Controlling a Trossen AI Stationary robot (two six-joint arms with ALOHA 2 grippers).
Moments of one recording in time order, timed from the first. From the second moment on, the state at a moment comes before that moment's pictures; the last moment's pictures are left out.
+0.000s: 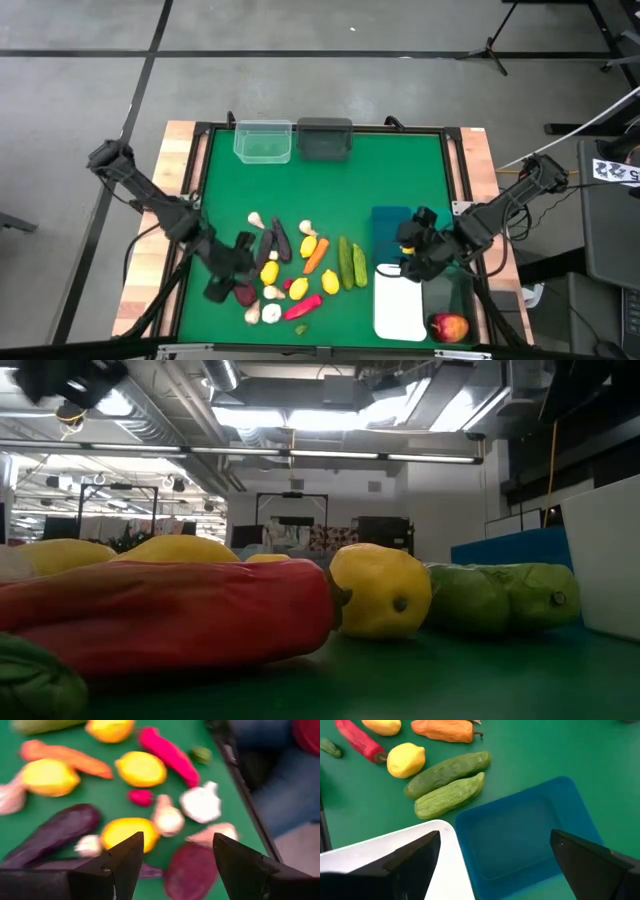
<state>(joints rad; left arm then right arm) -0.67 1.22 0.87 -0.56 -0.11 -0.34 0.62 1.34 1.24 -1.13 0.39 0.89</state>
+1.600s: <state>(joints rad) -0.73 1.49 0.79 -0.46 -0.01 -0.30 0.62 1.34 1.24 -1.12 0.41 0.89</state>
